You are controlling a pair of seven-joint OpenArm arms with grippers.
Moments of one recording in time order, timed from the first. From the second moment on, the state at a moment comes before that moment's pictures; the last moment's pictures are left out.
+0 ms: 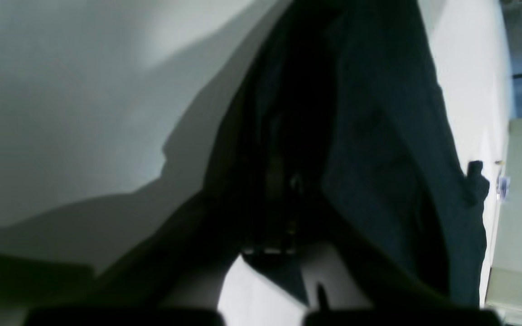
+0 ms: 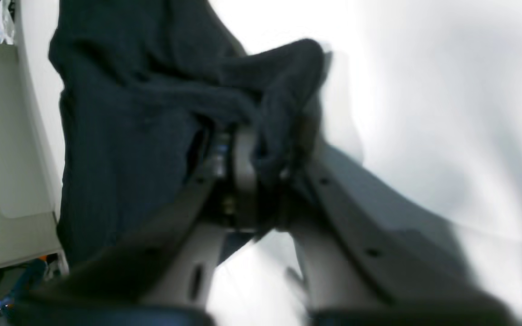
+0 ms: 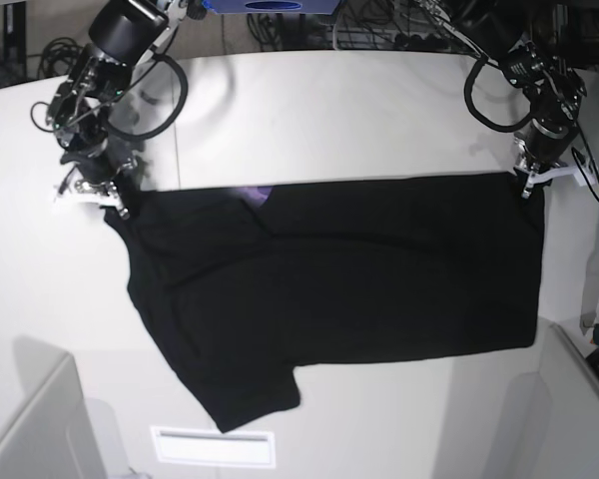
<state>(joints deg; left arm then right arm) 2.3 -3.3 -56.6 75.1 -42.7 -15.8 48.9 -0.8 -3.9 41.3 76.2 37.9 10.2 -46.5</state>
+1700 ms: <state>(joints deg) 30.4 -2.2 -59.8 97.0 -42.3 -15.6 50.7 -33.8 -6.5 47.1 105.7 49.5 8.3 -47.0</state>
